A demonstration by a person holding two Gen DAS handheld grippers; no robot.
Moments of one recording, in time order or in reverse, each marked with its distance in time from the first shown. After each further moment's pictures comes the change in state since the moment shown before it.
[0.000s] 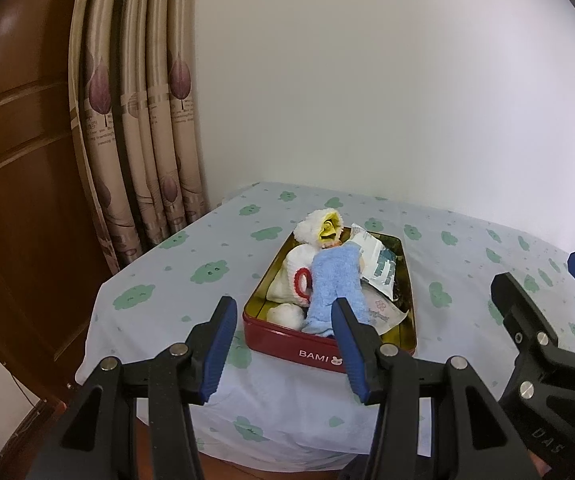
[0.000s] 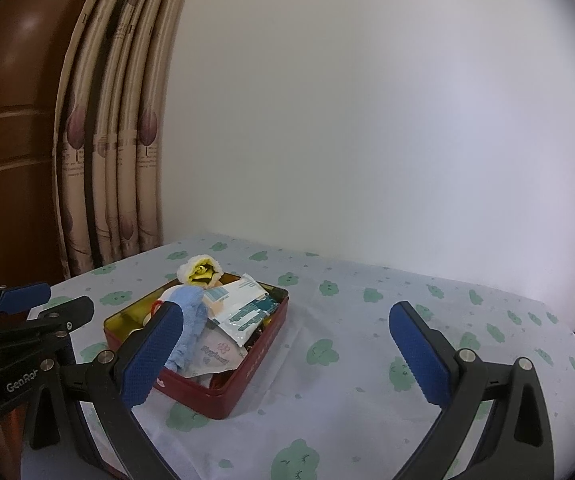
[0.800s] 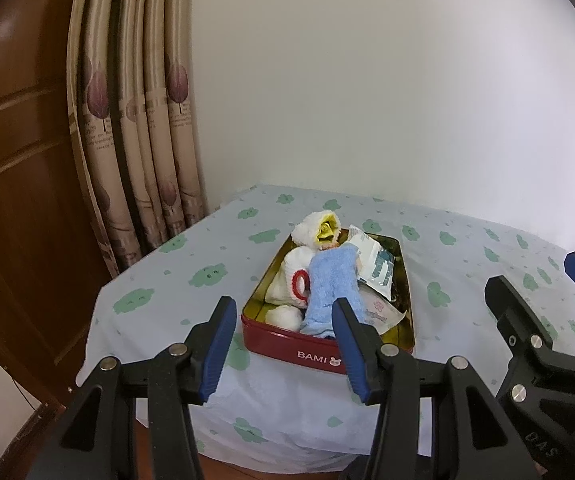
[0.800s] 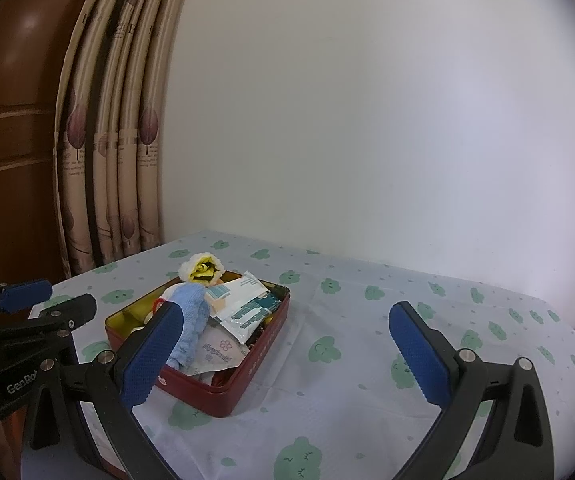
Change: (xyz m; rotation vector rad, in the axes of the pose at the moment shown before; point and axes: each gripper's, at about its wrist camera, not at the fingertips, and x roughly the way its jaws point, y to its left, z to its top) left arm -0.002 -0.005 -0.003 0.009 -0.014 0.003; right arm 0.005 0.002 -0.004 0.003 0.008 0.000
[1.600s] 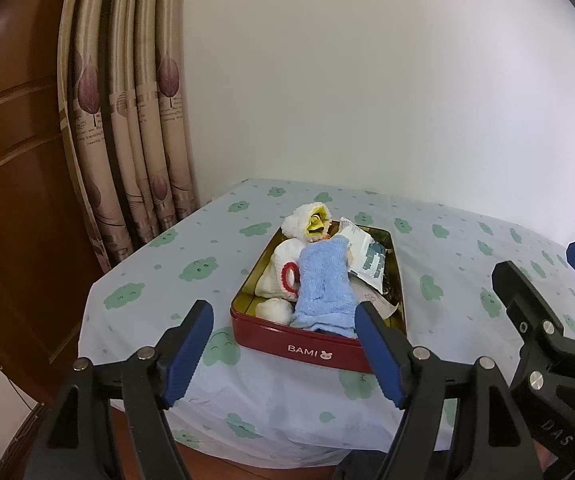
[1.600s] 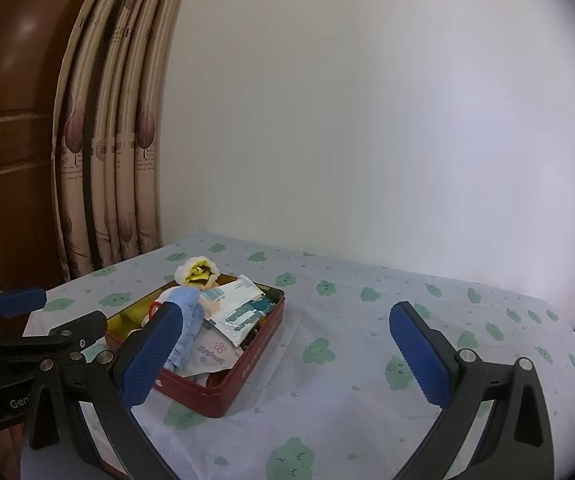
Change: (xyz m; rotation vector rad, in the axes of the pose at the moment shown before) left arm 0.003 -0.003 -0.001 -0.002 0.032 -0.042; right arm -0.004 -0.007 0.005 0.012 -0.006 -0.008
